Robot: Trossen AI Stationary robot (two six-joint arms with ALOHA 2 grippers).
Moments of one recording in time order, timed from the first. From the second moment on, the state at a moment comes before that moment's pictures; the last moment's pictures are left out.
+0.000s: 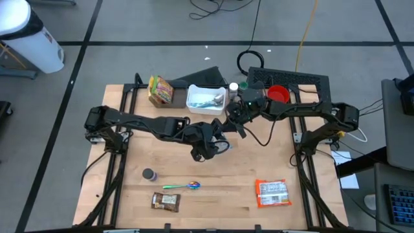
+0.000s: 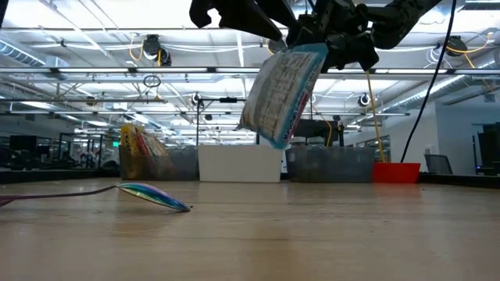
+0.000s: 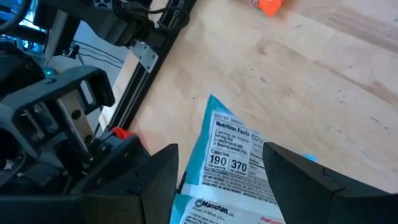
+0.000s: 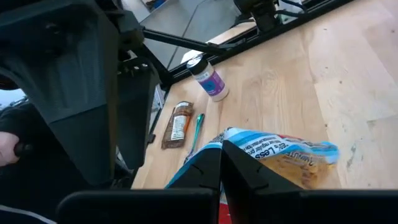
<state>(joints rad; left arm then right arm) -0.12 1.73 1.52 -0.48 -0.13 0.94 -0.35 1.46 0.86 0.25 -0.76 0.35</state>
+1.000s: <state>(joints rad) -0.08 1.76 1.52 -0.48 0.00 0.91 -0.35 1.46 0.84 0.25 -0.89 0.35</state>
